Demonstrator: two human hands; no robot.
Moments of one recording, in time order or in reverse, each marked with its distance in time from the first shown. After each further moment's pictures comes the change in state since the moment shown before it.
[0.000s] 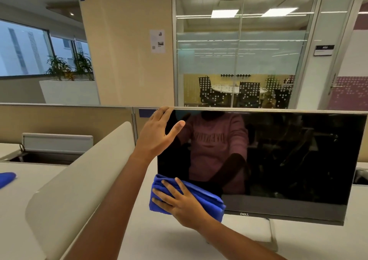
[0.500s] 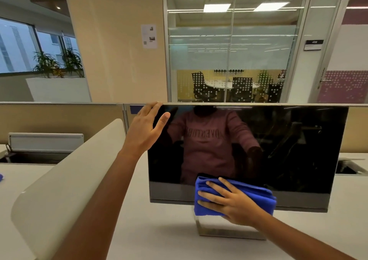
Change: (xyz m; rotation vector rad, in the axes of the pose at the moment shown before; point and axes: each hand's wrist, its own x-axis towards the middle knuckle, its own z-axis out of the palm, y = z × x) left_hand 0.004 -0.002 0.003 -0.035 0.054 -0.008; right_hand -0.134 0.079 0.016 -0.106 0.069 -0.101
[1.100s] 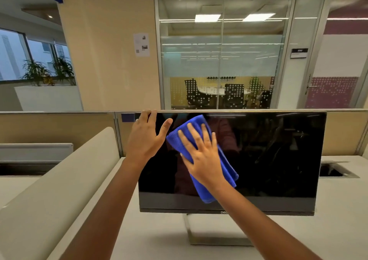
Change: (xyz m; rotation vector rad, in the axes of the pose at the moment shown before) left_hand 0.005 0.033 0.016 0.118 0.018 -0.098; right_hand 0.113 0.062 -0.062 0.256 0.348 0.795
